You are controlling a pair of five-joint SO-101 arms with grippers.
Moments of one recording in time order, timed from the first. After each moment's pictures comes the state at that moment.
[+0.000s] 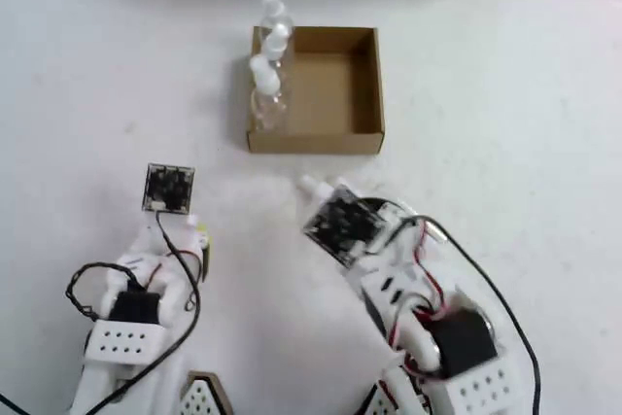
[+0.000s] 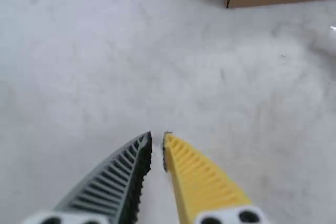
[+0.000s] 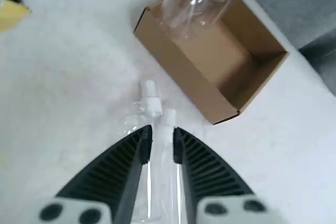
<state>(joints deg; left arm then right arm) -2.4 -69.1 92.6 34.5 0.0 -27.0 -75.3 58.7 65.5 34.6</state>
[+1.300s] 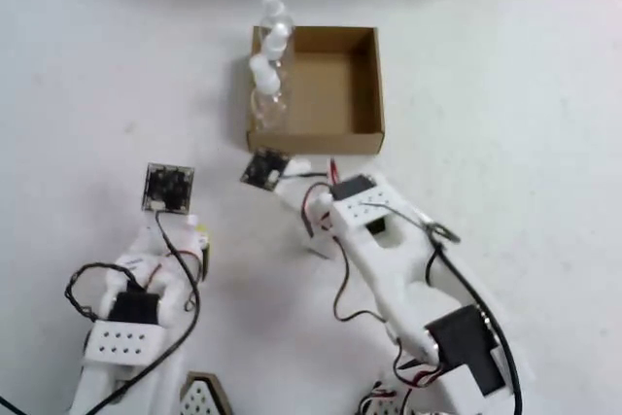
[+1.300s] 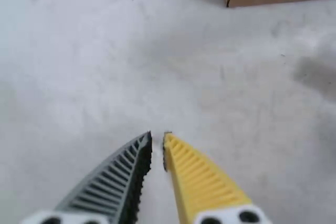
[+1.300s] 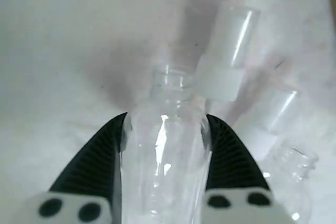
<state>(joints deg) -2.4 -69.1 92.6 34.5 0.0 -28.4 -5.2 39.0 52.0 40.1</state>
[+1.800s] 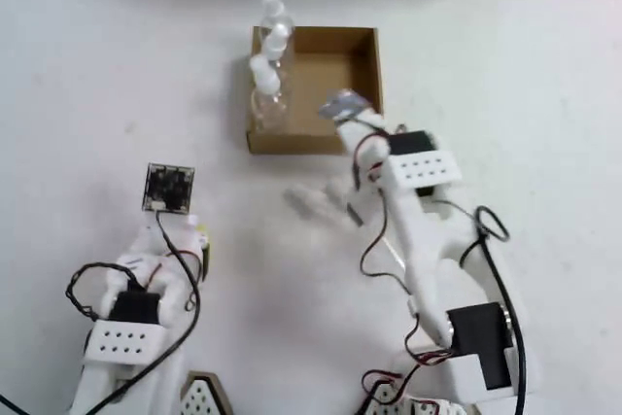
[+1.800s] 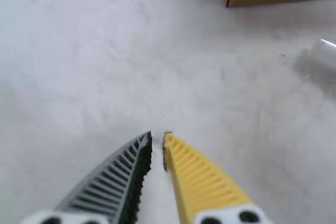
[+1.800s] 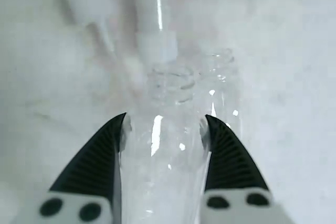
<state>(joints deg) -2.4 -69.1 92.6 34.5 0.0 -11.5 -5.2 26.0 70.4 26.4</state>
